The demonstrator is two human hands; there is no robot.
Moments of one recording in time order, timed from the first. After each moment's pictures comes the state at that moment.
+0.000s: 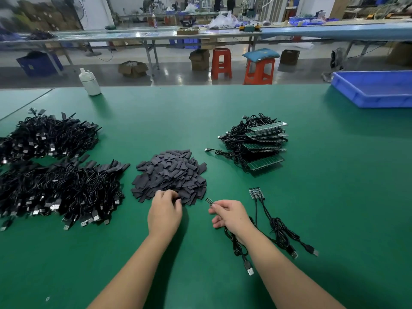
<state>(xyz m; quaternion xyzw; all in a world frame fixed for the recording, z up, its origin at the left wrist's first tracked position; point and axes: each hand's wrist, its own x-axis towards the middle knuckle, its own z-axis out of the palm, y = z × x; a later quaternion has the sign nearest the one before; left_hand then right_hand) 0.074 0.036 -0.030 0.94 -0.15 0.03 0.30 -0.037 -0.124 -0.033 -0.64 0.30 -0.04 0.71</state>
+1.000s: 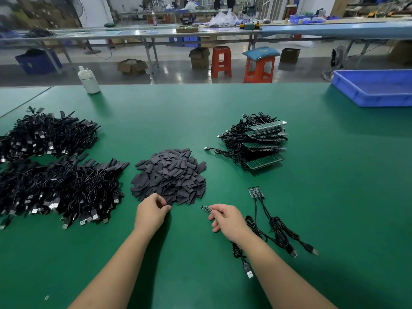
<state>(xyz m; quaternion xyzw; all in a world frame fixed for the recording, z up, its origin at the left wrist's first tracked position) 0.104 0.065 -0.036 0.94 -0.09 -0.08 0.32 -0.042 -0.121 -0.047 -0.76 0.26 -0.01 0.59</state>
